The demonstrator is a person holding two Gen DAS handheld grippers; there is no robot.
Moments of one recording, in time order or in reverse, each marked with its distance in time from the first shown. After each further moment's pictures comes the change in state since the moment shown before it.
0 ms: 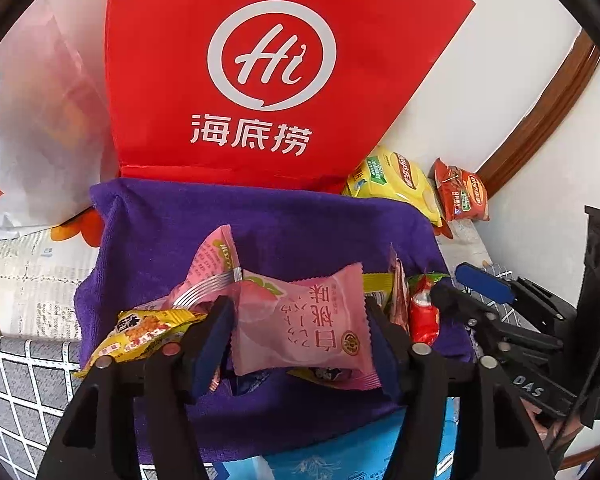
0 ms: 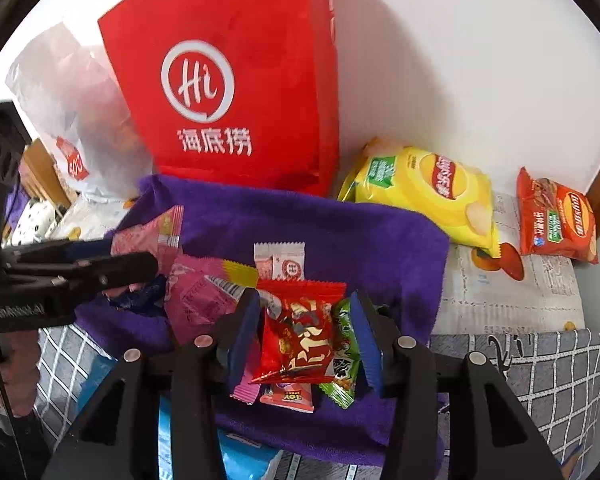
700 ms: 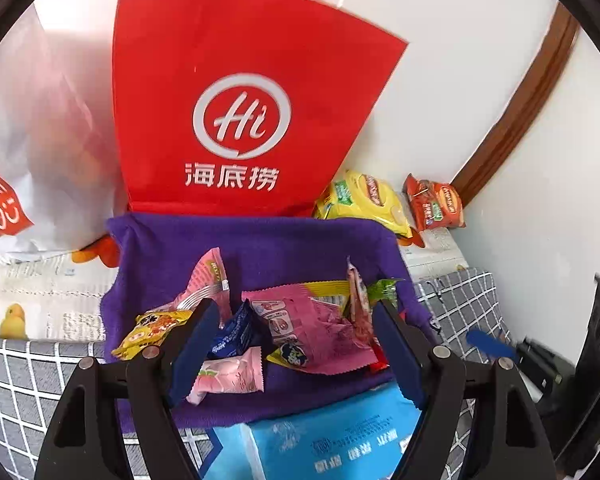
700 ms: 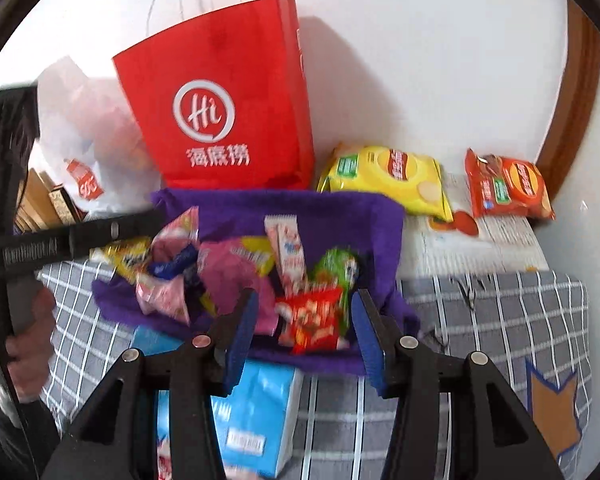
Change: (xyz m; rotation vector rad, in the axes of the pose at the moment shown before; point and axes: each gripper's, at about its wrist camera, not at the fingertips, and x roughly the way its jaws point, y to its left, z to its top) left arm -0.062 -0.025 -0.001 0.051 -0.077 -0.013; right arm -0.074 0.017 -0.049 0.090 -0.023 -0.069
